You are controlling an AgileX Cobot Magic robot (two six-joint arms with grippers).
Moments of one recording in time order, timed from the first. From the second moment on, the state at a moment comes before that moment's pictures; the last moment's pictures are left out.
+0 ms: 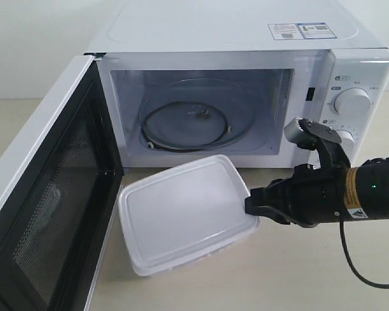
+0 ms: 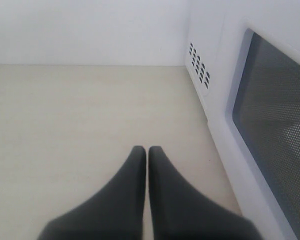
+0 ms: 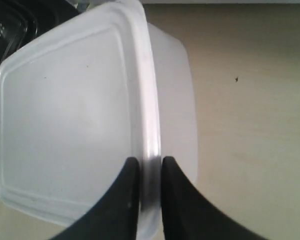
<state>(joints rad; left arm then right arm) -0.04 0.00 0.00 -0.12 0.31 0.09 0.18 1.66 -0.58 -1.29 -0.57 1.46</state>
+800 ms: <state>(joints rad) -0.04 0.00 0.00 -0.12 0.31 0.09 0.12 1.64 -0.60 -1.70 -0.59 1.58</state>
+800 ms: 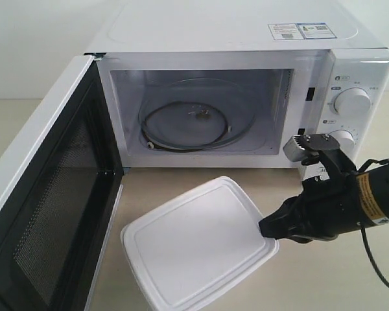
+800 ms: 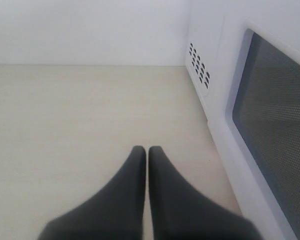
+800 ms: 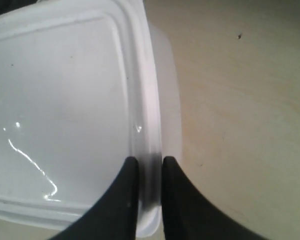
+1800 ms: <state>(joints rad) -0.04 0.00 0.00 -0.12 0.31 0.09 0.12 1.46 -0.59 -1.74 -0.55 1.79</state>
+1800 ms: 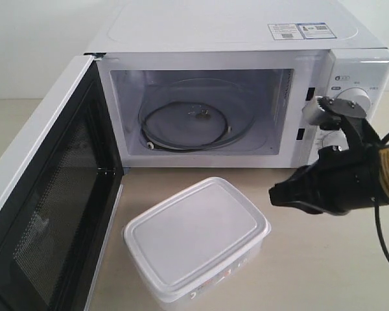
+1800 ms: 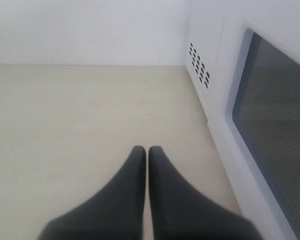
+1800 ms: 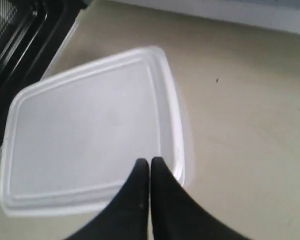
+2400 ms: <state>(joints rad) -0.04 0.00 0.00 -0.12 0.31 0.09 0.24 1.48 -0.27 -0.93 -0.56 1.29</state>
